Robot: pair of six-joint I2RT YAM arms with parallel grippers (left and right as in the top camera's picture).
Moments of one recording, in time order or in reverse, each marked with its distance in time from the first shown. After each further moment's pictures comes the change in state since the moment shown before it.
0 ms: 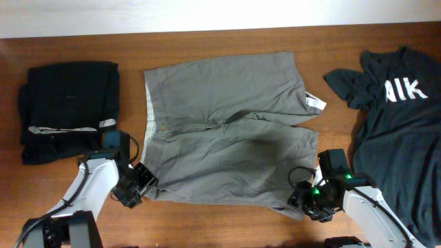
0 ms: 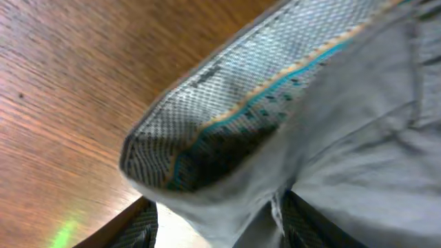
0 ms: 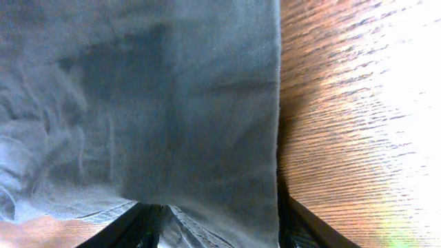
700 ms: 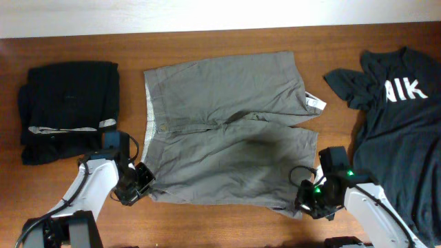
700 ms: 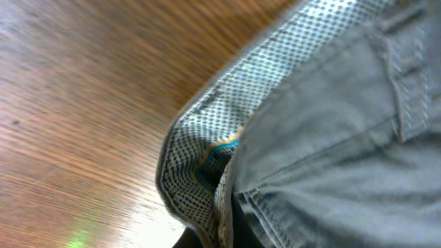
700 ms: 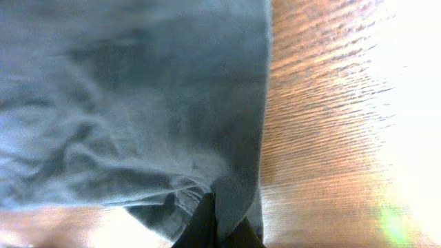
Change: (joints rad) left arm 0.000 0.000 0.001 0.014 0.013 0.092; right arm 0.000 0.000 0.057 -0.096 0.000 -0.007
